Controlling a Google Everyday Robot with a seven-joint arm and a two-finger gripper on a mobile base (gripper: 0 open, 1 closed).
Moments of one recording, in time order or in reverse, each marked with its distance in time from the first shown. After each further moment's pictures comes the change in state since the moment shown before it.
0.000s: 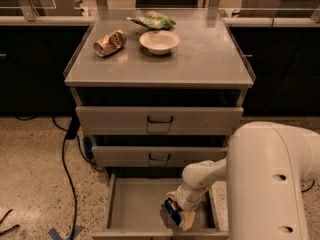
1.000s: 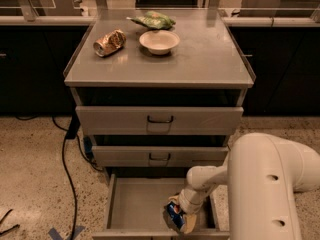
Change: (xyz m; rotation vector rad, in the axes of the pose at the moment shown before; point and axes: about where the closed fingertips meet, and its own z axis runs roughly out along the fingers) arm 0.020 0.006 0.037 -0.032 -0.070 0.019
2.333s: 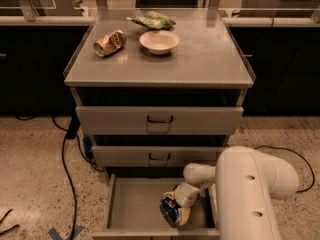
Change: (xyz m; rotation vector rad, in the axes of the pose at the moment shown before) arm 0.030 -0.049 0.058 0.017 -0.073 -0.050
